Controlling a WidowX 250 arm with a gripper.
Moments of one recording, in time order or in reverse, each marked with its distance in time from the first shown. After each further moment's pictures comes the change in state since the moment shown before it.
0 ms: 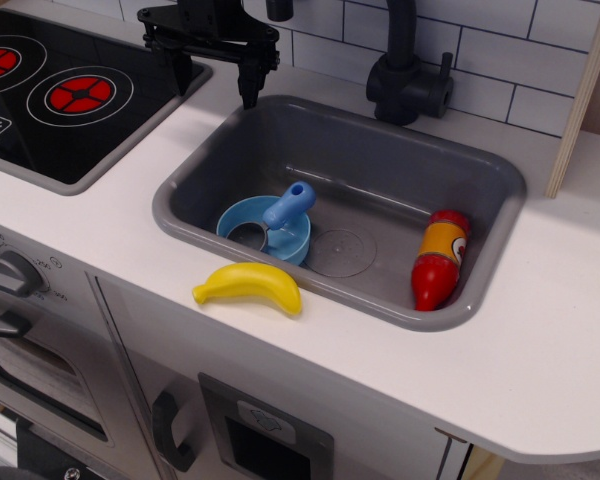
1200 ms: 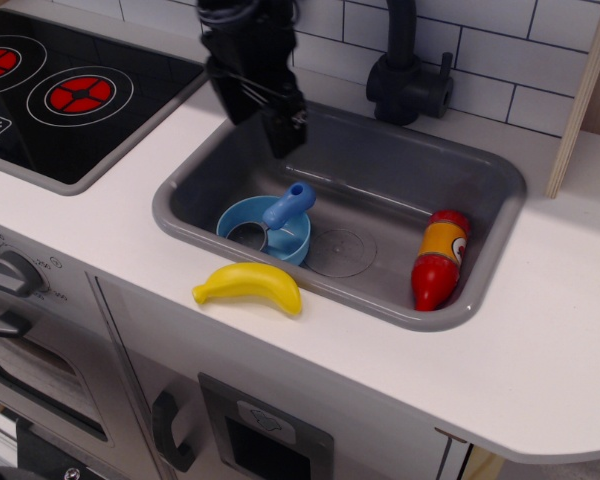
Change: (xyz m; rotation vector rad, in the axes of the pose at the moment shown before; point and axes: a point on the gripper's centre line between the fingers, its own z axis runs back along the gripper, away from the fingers) arm -0.034 -0.057 -0.001 -0.220 0.009 -0.624
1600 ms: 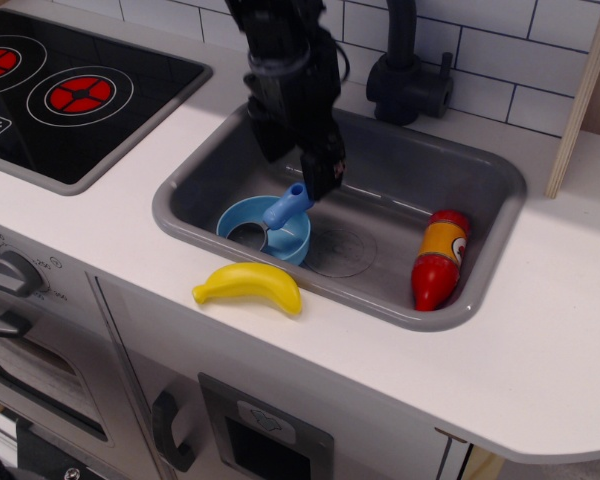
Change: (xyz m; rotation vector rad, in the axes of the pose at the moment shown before) arm 0.000 -0.021 -0.030 0.048 0.015 -0.001
